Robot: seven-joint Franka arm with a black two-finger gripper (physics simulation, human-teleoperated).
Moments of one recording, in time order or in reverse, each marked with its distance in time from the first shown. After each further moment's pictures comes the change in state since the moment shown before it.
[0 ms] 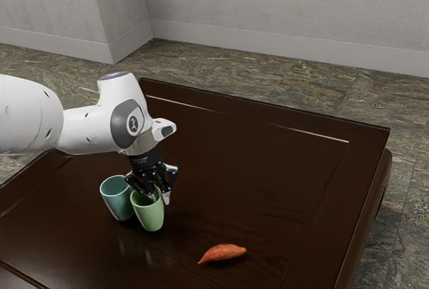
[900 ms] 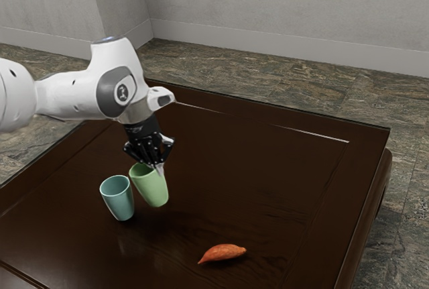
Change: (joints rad) arm -0.231 0.076 0.263 0.107 0.179 -0.083 -0.015
